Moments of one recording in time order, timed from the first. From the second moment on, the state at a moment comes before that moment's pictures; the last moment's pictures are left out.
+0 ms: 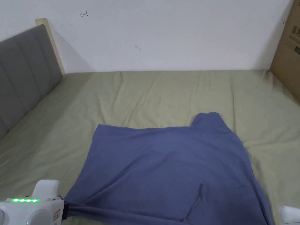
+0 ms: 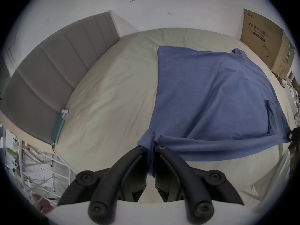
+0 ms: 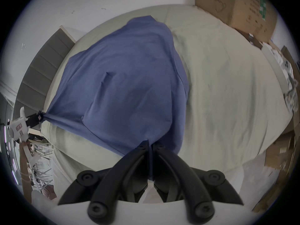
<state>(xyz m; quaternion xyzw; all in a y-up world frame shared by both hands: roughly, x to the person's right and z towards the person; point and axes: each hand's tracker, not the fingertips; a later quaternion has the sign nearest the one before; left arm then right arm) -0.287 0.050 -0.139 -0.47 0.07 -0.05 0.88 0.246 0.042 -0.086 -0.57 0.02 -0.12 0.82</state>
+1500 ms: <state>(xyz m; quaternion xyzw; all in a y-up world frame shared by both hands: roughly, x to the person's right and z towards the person) -0.287 0.006 -0.075 -0.49 0.07 0.07 0.87 0.222 0.042 -0.028 -0.46 0.03 -0.05 0.88</state>
